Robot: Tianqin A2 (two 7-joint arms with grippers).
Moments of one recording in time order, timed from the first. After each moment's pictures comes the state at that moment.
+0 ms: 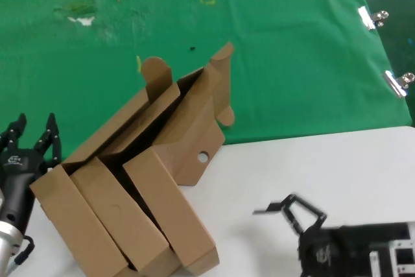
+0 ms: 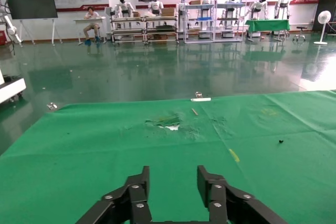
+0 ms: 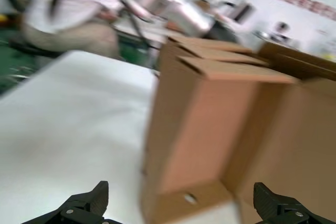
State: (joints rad) left arm -0.02 -0.31 1.58 -1.55 -1.82 0.04 0.02; right arm 0.23 0.79 -1.92 1.28 2.10 -1.17 -0.79
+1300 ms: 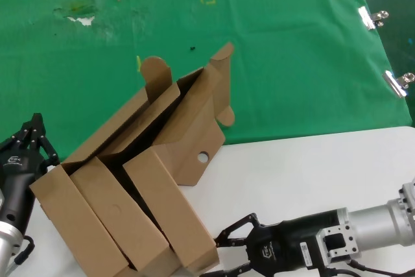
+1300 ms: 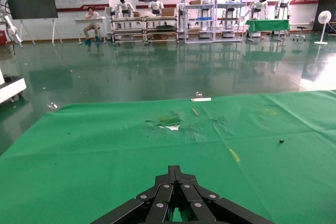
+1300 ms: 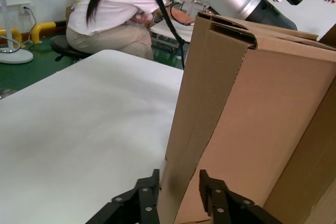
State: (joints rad) left arm -0.02 -0.31 1.58 -1.55 -1.82 0.04 0.02; right arm 0.50 0.50 -2.02 0.98 1.79 -1.32 -0.80
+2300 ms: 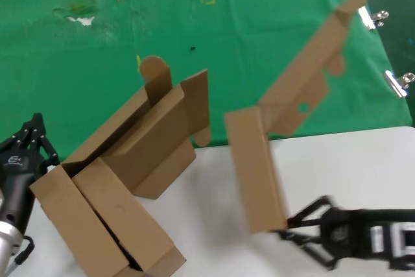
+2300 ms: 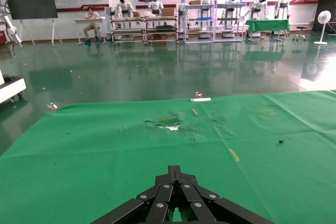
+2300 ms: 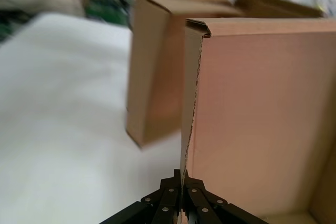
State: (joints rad) left arm -0.02 -0.31 1.58 -1.55 -1.82 0.04 0.02; right arm 0.19 0.75 -1.76 1.38 1.84 -1.12 -0.55
